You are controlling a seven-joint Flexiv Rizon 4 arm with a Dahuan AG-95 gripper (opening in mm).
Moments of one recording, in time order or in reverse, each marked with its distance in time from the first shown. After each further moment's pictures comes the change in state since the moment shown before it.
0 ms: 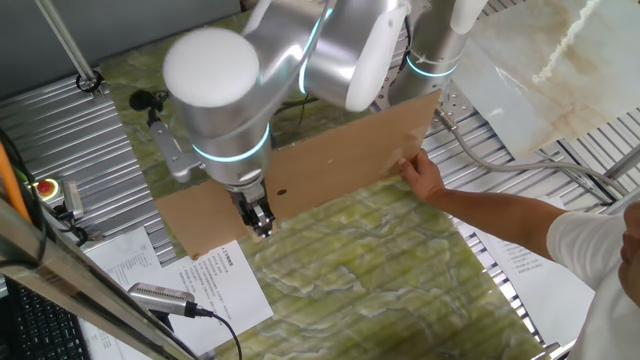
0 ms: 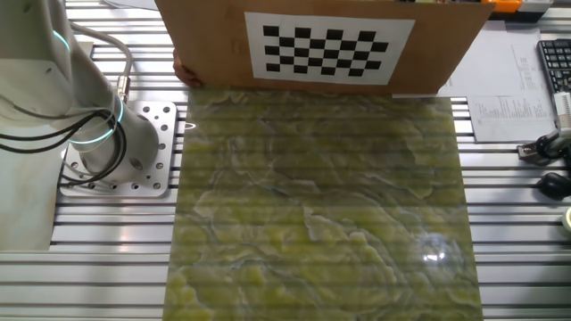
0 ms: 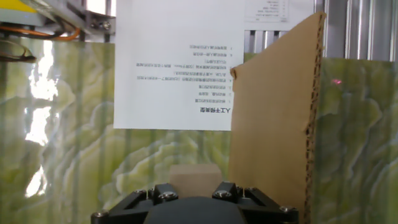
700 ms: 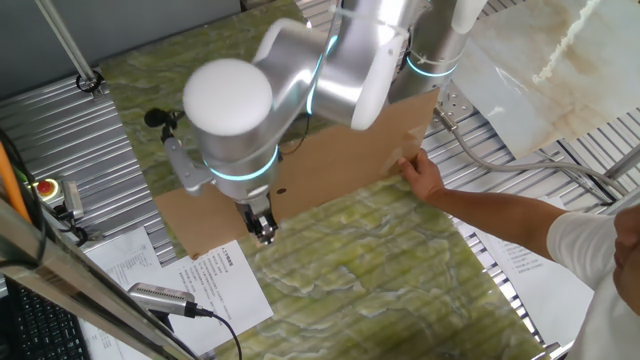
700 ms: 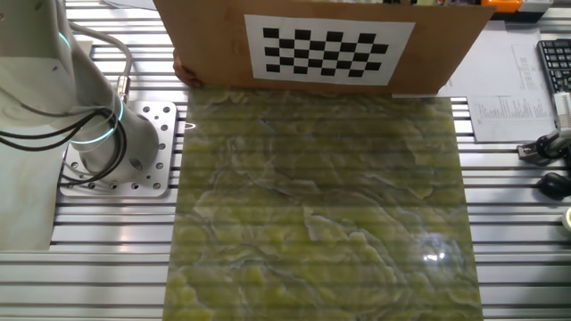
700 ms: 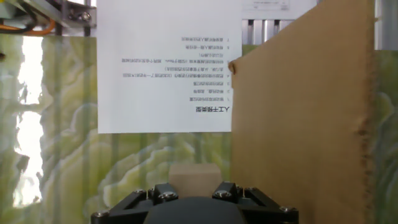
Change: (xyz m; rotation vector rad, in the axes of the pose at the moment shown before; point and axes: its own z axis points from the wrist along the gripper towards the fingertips) arm 0.002 0.001 0.043 0.030 -0.008 0.011
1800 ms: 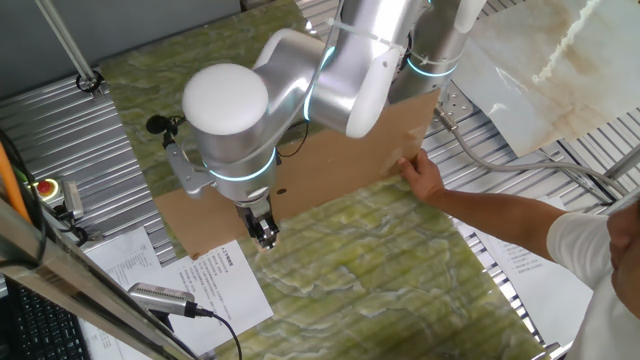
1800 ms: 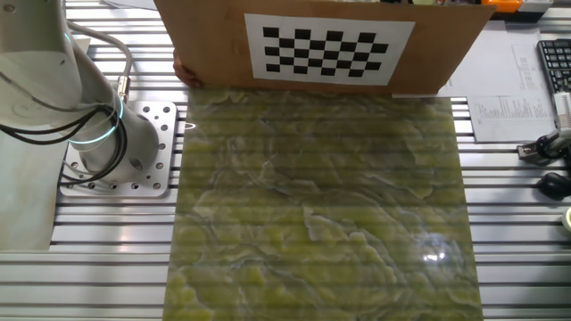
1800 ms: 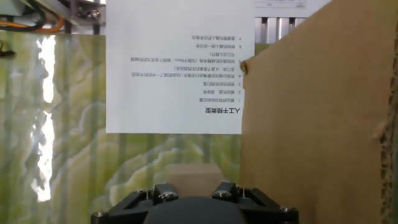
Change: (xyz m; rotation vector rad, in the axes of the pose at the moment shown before) arm -0.001 0.005 0.007 -0.032 0.001 -0.026
